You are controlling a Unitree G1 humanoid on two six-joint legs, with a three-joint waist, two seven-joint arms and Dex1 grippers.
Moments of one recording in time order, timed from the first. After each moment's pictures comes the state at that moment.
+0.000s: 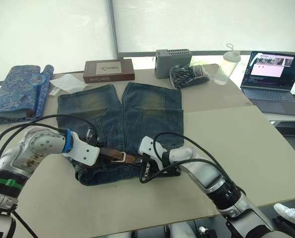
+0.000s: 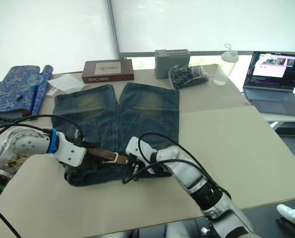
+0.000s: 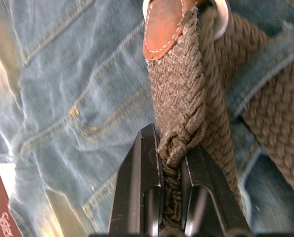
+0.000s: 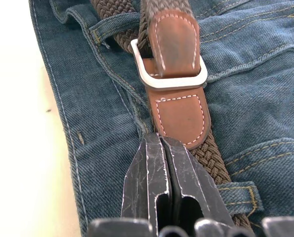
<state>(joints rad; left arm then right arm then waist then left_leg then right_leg) -0.49 1.00 -0.22 0.20 0.25 -0.57 -1.07 -0.56 -0.32 0.53 -0.17 0.14 0.75 0.78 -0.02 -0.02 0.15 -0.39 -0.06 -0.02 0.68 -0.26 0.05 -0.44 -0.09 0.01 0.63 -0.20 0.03</state>
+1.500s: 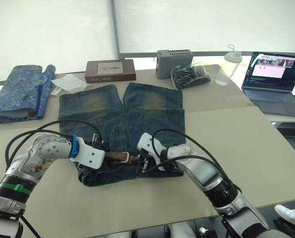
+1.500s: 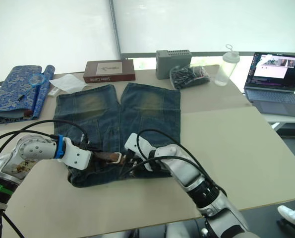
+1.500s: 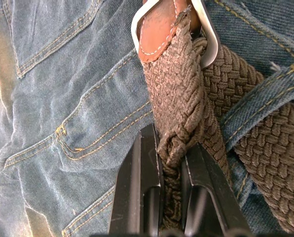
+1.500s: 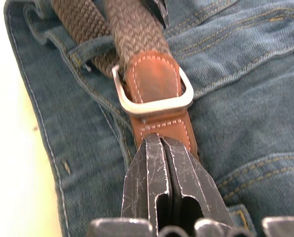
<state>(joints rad) -0.43 0.94 -0.22 0.17 0.21 -0.51 -1.06 -0.58 -0.25 0.49 -0.16 0.16 0.82 0.75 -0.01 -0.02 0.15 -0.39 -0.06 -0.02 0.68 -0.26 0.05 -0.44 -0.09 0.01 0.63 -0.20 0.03</state>
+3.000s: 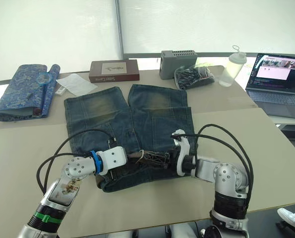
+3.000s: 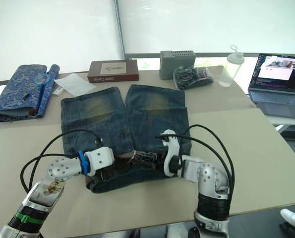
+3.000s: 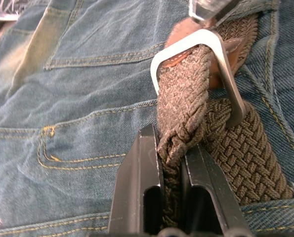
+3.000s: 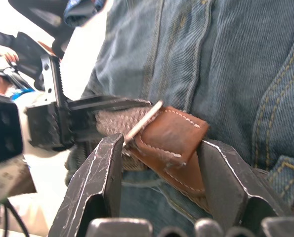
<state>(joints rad) -0.19 0.61 -0.18 -0.16 0.10 -0.01 -0.84 -0.42 0.03 -0.27 -0.34 0.61 1.51 0.42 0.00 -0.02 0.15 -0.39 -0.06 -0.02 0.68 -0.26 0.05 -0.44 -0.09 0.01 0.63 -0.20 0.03</state>
